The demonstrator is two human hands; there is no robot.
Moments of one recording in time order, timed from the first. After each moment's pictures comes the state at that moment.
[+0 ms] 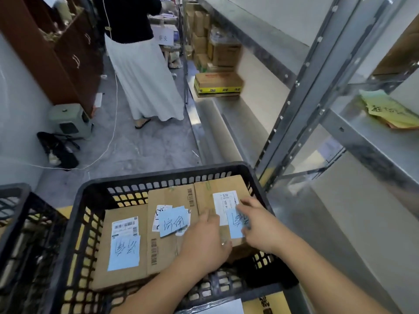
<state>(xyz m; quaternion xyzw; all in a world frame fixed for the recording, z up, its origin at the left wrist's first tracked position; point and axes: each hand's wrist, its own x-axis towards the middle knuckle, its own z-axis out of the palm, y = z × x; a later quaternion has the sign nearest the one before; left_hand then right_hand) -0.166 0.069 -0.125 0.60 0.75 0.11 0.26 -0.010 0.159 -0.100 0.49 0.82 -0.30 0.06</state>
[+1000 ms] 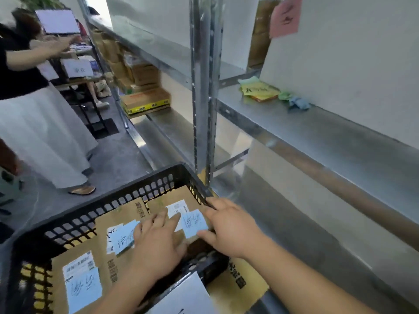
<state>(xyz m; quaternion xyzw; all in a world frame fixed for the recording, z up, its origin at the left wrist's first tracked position) -0.154 0.042 -0.086 0.71 0.69 0.00 0.13 0.047 0.073 -0.061 0.53 0.84 -0.12 -0.01</state>
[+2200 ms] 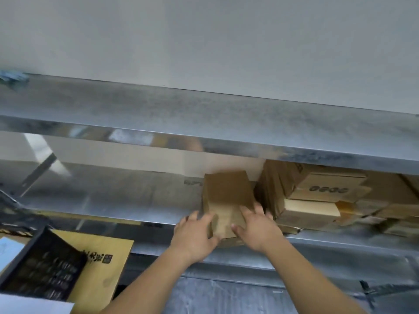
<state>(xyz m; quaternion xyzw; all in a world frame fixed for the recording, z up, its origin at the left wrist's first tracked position) 0.203 -0.184 -0.128 0.93 0.26 -0.10 0.24 0.338 -0.328 -0.113 0.93 0.30 -0.23 0.00</state>
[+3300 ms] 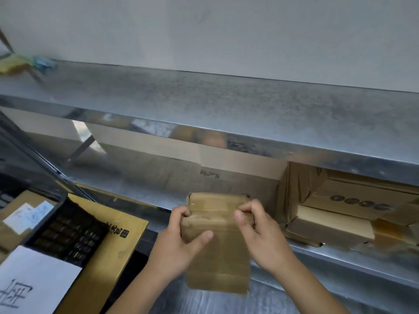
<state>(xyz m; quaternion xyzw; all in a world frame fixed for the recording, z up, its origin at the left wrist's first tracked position) 0.164 -0.223 -0.108 0.77 0.41 0.14 0.47 0.346 -0.356 -0.110 0.80 0.38 -0.25 -0.39</state>
